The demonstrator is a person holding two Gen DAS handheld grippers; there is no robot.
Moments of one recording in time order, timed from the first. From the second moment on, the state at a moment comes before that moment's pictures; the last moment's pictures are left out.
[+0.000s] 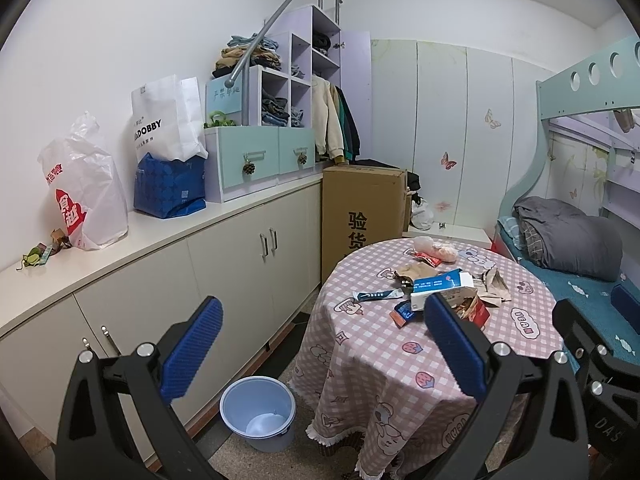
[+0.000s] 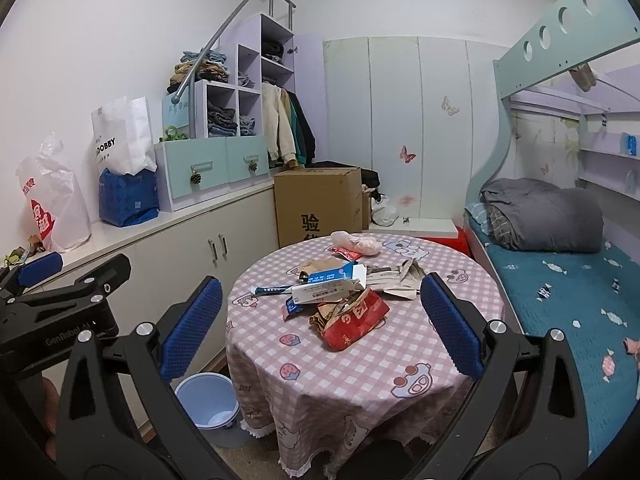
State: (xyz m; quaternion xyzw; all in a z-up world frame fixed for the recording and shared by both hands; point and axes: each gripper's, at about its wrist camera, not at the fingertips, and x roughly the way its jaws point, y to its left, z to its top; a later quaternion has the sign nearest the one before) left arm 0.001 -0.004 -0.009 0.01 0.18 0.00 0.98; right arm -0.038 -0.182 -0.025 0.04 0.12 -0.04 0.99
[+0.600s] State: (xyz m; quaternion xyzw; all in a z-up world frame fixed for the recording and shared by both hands) left arm 0.004 -0.003 -0.010 0.01 0.18 -0.01 0.98; right arm -0.031 -0.182 -0.027 0.05 0.14 -0.03 0.99
